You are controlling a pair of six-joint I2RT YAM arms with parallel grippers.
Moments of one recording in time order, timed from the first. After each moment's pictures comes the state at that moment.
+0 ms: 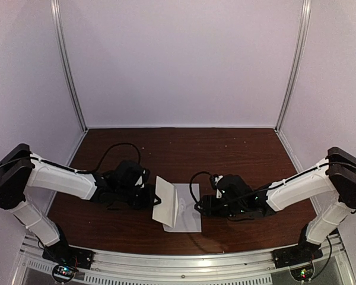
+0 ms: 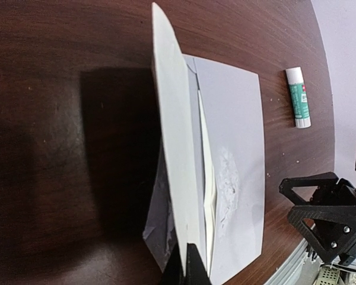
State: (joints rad) left arm -0.90 1.57 0.71 0.07 0.13 -0.97; right arm 1.01 1.58 0.63 0.22 0.03 0.94
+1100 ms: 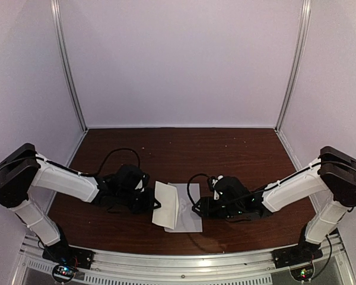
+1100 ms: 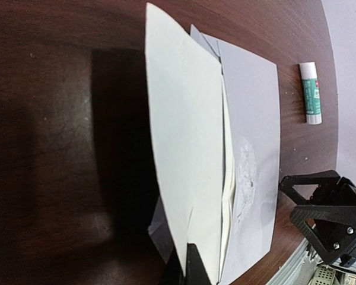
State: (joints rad) left arm -0.90 1.60 0.67 0.12 0.16 -1.02; right arm 1.01 1.64 0.63 0.29 -0.01 0.95
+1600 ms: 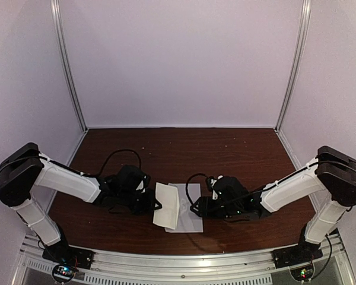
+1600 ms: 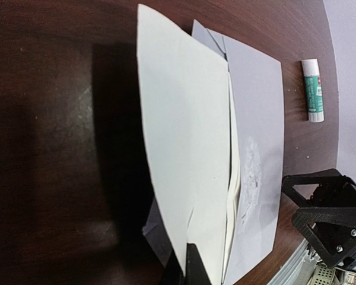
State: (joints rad) left arm -0.90 1.63 0.67 0.14 0.18 -1.02; right arm 1.02 1.67 0.64 0.32 -0.02 0.96
